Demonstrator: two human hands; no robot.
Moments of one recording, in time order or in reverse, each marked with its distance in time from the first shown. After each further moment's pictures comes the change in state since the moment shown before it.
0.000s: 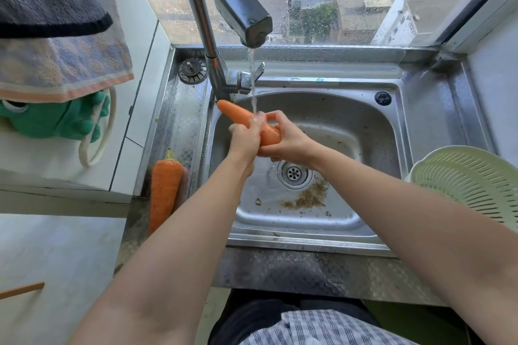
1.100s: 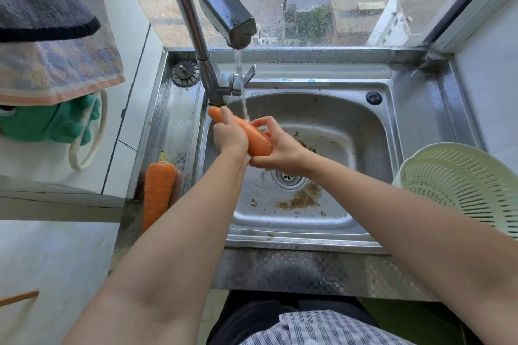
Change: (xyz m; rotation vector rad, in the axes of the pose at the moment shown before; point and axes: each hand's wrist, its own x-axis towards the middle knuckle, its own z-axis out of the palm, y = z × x) left_hand 0.010 0.005 0.005 -0.070 0.216 -0.011; right_hand -0.015 0.003 0.004 -0.149 0.027 -0.093
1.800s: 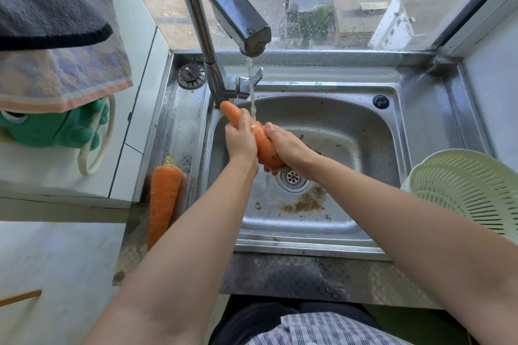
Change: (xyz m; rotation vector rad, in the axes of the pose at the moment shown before) left_hand -0.001 -0.004 -0.001 -0.142 -0.108 0.057; right_hand 0.011 -0.007 0.004 0.277 0.010 0.205
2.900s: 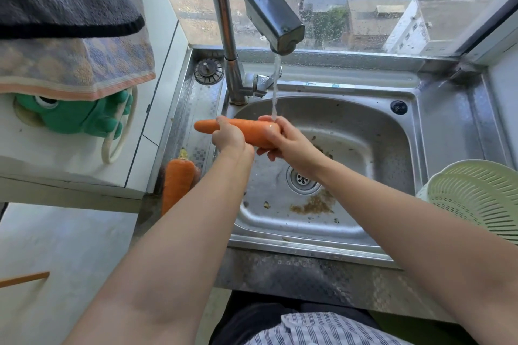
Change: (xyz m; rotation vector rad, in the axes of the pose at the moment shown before) left_hand 0.003 0.033 -0.021 -0.325 0.302 -0.228; right_hand 0.010 -0.003 0.018 0.129 0.030 -0.193
